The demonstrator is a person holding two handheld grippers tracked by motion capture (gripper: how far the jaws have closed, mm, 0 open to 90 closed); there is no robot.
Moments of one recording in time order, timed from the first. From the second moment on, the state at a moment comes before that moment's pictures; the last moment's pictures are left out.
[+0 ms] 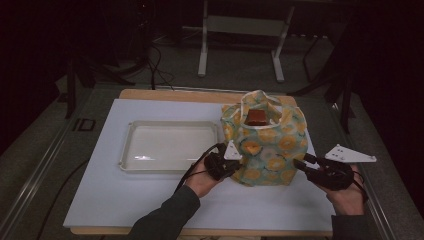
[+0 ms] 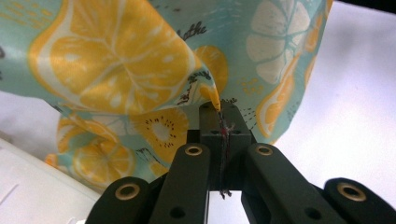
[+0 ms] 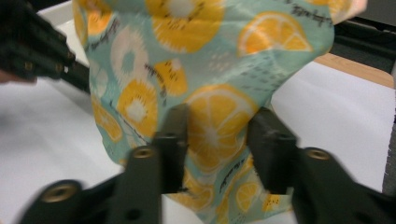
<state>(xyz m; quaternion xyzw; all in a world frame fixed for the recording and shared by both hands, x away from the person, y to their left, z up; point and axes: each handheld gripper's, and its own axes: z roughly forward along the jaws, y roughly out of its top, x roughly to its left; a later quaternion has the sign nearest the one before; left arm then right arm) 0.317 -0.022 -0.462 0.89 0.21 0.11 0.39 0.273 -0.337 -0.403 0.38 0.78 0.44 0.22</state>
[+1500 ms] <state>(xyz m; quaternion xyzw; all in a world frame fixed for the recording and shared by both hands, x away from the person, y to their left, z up) 0.326 -0.018 -0.374 0.84 0.24 0.16 0.46 0.267 -0.323 -0.434 0.34 0.83 0.40 0.19</state>
